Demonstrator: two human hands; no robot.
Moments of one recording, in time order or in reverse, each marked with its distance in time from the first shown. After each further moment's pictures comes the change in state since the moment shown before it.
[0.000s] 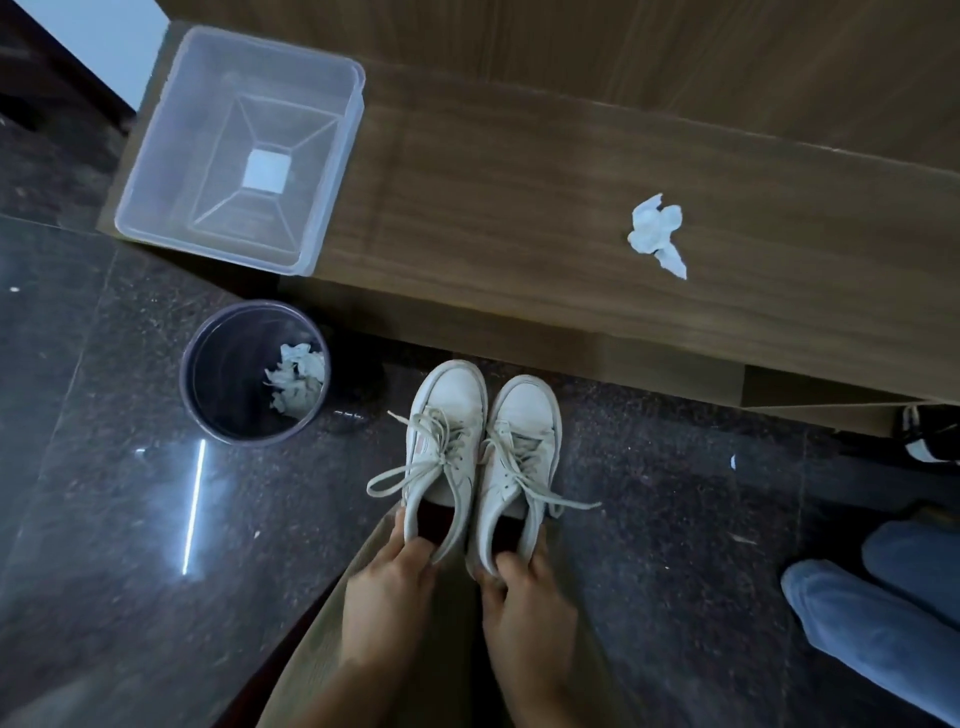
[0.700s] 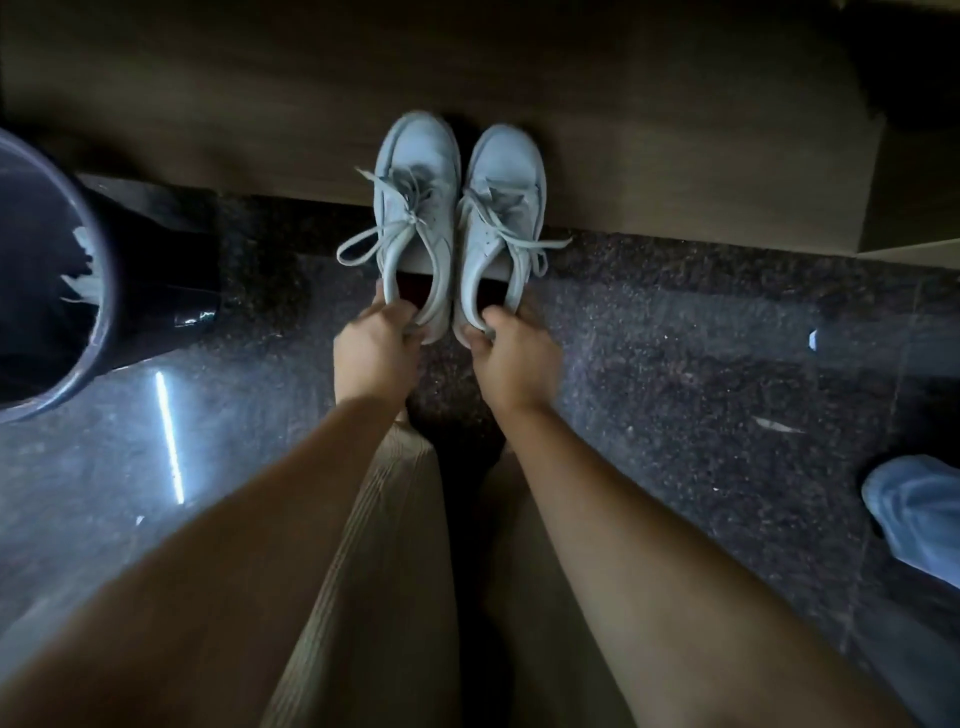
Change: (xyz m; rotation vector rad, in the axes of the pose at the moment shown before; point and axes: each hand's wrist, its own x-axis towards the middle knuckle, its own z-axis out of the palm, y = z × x) left_hand 0.251 -0.052 0.215 0.053 0.049 0.094; right_hand 0.276 0.080 0.147 -0.011 0.078 -0.024
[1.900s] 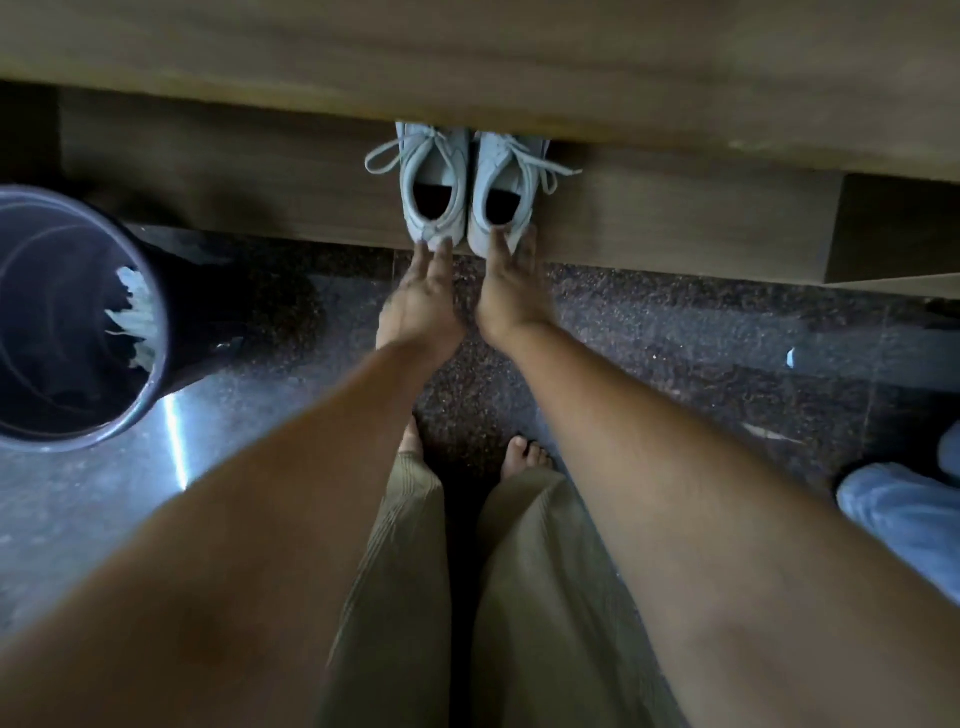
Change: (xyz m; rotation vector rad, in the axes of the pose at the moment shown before) left_hand 0.057 0.058 -0.045 -0.026 -0.353 -0.044; right_hand 0.068 -0.049 -0.064 -0.043 -0.272 0.046
